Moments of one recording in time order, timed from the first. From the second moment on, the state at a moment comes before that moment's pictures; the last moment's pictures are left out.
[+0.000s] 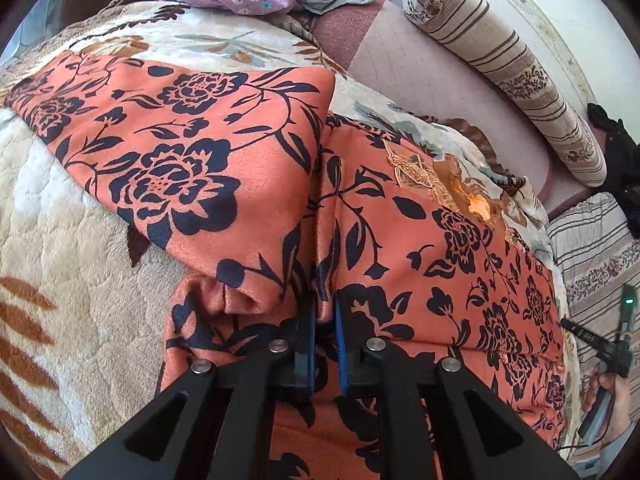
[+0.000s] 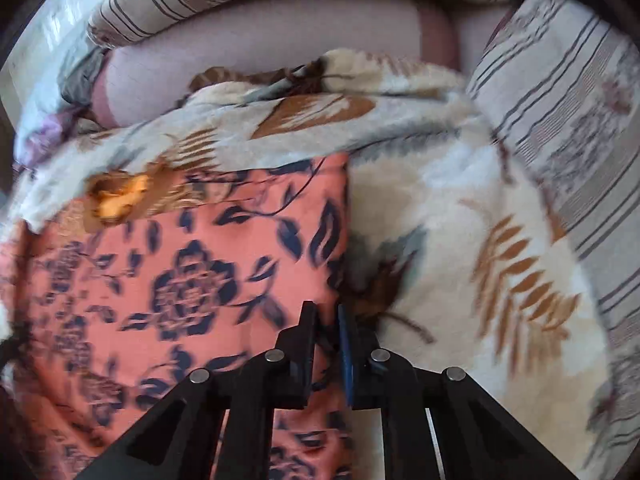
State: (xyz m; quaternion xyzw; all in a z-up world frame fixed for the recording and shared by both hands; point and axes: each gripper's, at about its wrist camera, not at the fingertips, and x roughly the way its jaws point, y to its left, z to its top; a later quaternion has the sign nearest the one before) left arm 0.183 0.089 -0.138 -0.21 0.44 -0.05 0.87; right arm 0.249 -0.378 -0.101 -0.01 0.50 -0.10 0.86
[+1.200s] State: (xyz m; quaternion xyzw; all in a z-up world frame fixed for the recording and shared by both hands) left arm 0.188 0.081 -0.135 -0.19 0.44 -0.04 0.88; right arm 0.305 -0.427 -0.084 0.18 0.46 -0.13 0.86
